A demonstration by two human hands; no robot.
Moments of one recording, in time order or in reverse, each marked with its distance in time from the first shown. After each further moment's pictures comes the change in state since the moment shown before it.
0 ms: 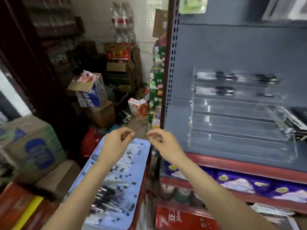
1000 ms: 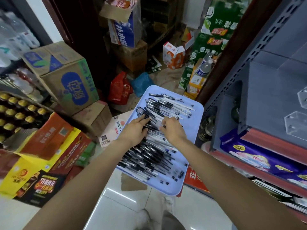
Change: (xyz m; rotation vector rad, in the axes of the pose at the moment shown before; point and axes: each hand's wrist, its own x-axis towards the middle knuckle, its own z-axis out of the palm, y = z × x) left_hand -0.009 -0.254 0.016 0.342 -0.470 -0.171; right_hand 0.085 0.070 0.223 -0.577 -0.292 0.192
